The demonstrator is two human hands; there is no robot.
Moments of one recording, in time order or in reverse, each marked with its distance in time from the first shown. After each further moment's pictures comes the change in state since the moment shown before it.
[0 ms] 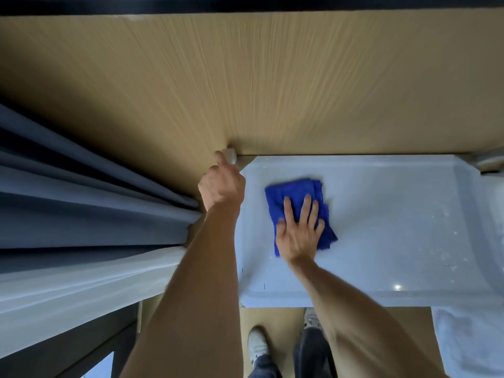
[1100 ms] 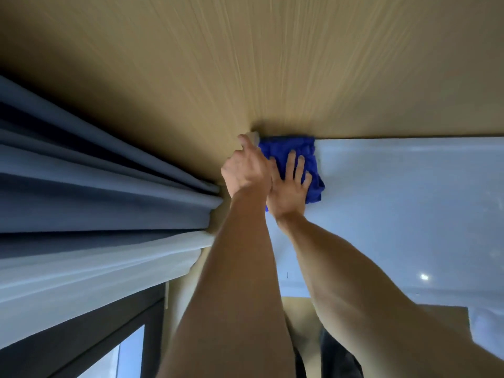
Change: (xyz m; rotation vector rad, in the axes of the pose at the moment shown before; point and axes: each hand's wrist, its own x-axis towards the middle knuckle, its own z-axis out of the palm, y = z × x) left_hand 0.003 0.004 -0.003 0.063 -0.037 0.006; right_hand 0.051 -0.095 0.017 -0.004 -0.183 -0.103
